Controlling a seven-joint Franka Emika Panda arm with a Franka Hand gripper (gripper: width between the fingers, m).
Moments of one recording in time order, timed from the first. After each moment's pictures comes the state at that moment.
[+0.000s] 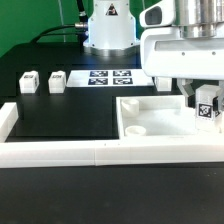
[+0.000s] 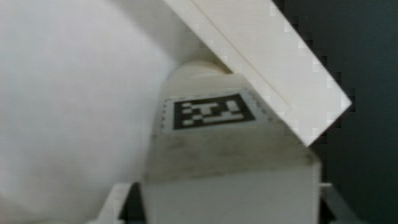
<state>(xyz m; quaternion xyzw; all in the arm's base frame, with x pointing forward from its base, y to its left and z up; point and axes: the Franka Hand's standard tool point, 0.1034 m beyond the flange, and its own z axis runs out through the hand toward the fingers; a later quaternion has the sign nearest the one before) 0.632 0.108 0.067 -0.91 0.40 -0.06 0.07</state>
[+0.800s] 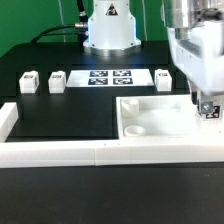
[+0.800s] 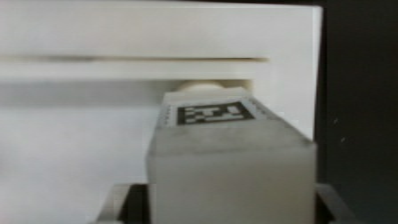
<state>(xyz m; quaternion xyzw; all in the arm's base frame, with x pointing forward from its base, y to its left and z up) 0.626 0.106 0.065 -0.63 0.77 0.02 0.09</state>
